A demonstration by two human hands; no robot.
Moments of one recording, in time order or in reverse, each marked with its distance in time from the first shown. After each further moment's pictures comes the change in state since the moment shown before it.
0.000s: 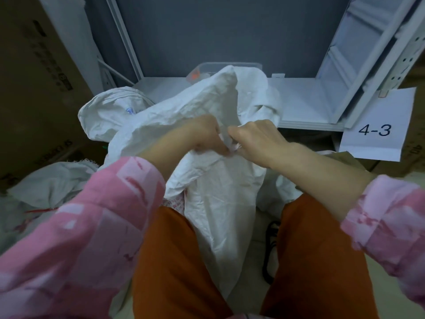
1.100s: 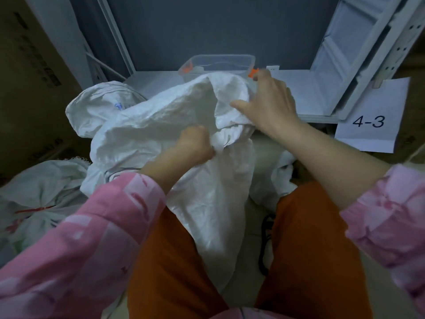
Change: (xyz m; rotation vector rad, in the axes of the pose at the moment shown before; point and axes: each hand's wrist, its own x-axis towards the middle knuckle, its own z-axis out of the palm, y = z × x) left_hand 0.010 -0.002 0.047 0.095 0.201 -0.051; right_hand 0.005 0.024 -0.030 0.390 0.253 0.674
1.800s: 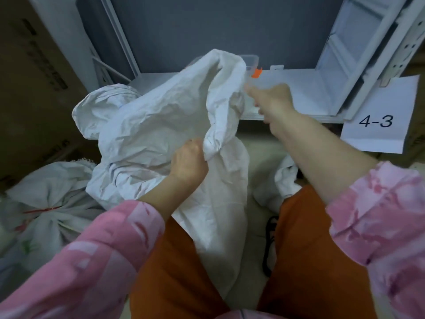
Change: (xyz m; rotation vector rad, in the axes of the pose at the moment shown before) left_hand -0.027 -0.014 0.038 -0.111 0.284 -0.028; right_hand 0.025 0.011 0.014 0.808 -0.115 0.595
